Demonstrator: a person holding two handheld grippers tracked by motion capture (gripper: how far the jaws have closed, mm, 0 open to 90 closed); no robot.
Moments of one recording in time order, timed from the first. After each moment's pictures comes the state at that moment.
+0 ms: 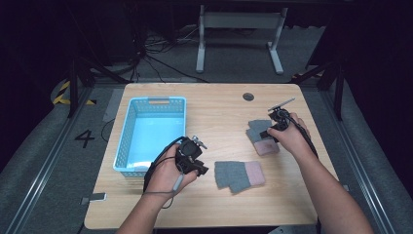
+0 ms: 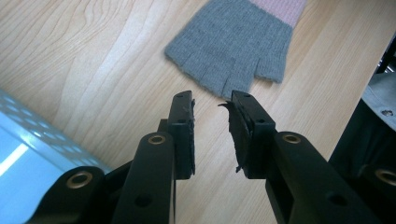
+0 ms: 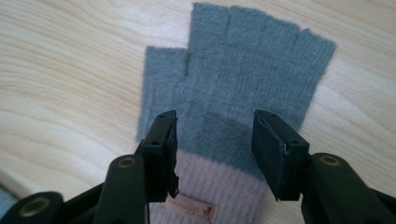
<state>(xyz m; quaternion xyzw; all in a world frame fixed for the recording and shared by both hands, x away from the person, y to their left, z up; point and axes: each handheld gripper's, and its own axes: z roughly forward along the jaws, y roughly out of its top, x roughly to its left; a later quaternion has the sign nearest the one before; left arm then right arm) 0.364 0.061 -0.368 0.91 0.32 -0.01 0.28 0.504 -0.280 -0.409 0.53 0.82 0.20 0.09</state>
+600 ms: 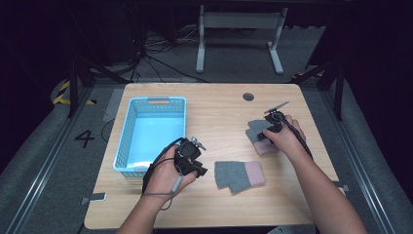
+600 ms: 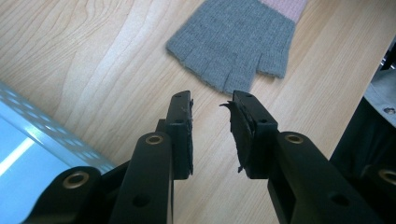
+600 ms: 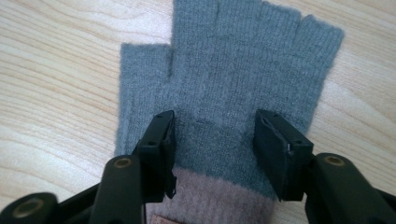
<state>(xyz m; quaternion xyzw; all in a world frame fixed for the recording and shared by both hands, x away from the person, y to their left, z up) 0.363 0.062 -0.369 0.91 0.32 -0.01 0.27 0.508 -0.271 -0.428 0.55 0.81 0.18 0.10</state>
